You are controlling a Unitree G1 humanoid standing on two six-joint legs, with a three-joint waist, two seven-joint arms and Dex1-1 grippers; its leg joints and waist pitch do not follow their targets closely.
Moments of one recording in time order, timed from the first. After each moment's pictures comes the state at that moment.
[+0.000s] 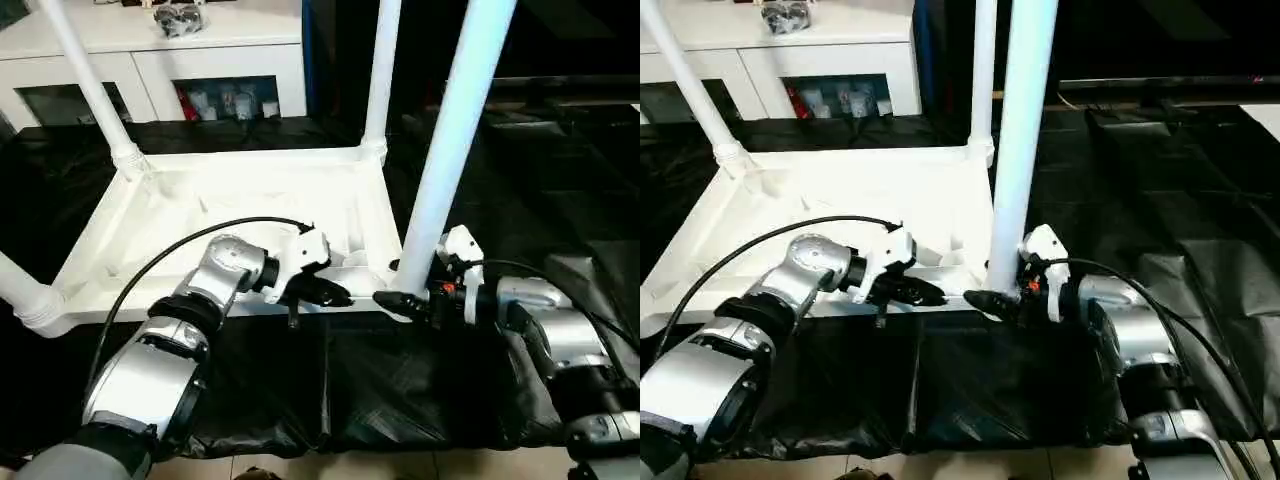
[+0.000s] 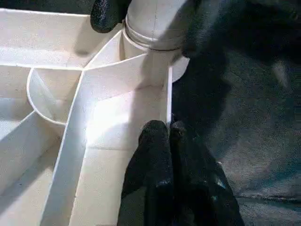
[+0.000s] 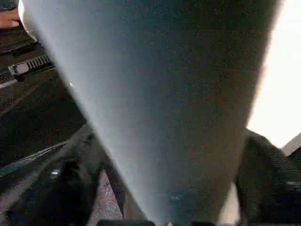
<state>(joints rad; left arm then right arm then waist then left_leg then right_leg) -0.88 0.18 -0.18 1.18 0.14 -0.22 -1.30 -0.47 -0.36 0.07 0.51 0.17 0.24 1.13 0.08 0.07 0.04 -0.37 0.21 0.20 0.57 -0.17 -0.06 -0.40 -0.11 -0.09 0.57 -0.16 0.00</state>
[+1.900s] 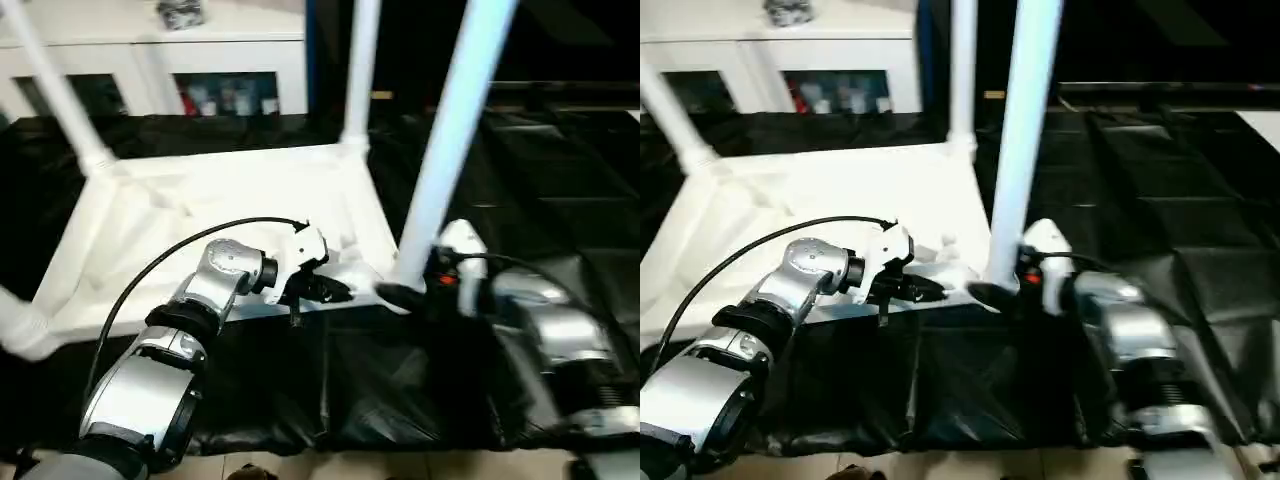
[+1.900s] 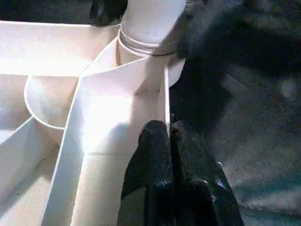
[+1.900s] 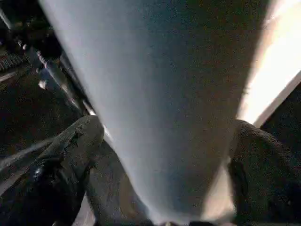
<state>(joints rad) -0.83 0.19 -0.17 1.08 0.11 -0.17 -1.28 -0.47 -0.43 0.05 0.52 0.15 0.24 1.07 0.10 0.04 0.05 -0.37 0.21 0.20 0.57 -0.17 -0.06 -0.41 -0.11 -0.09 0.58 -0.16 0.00</state>
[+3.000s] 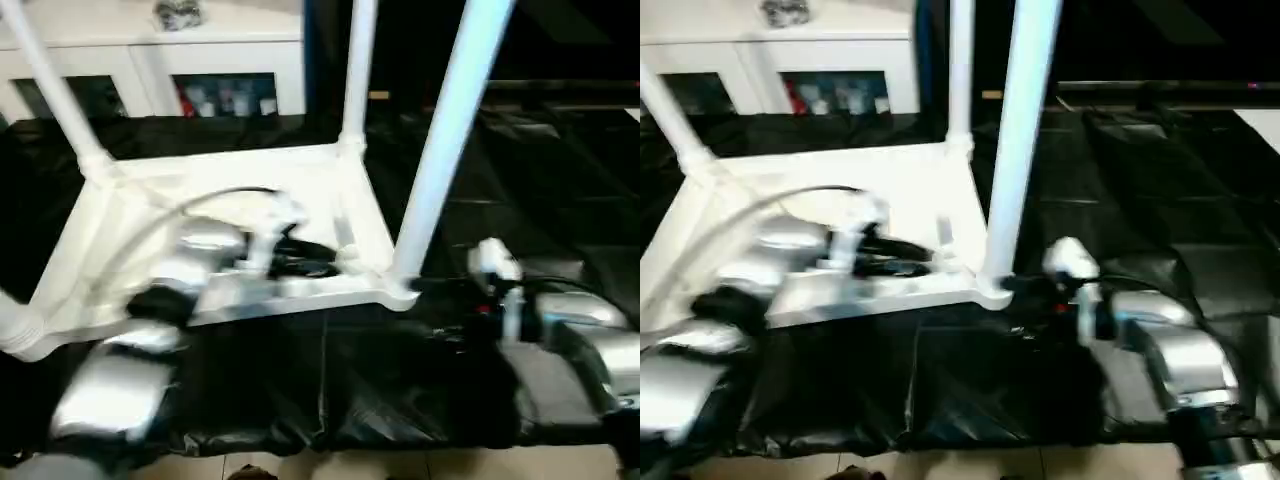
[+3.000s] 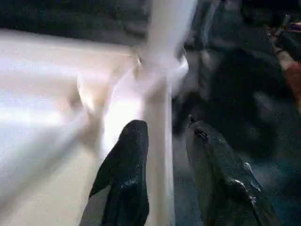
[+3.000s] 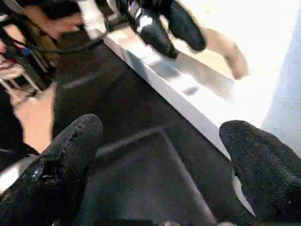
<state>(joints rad) -0.70 0.39 -0.10 0.71 -0.05 0.16 -1.43 -0.28 -0.51 0.08 0.05 0.38 0.50 1.21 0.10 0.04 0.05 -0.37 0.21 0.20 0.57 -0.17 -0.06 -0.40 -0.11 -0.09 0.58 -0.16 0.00</state>
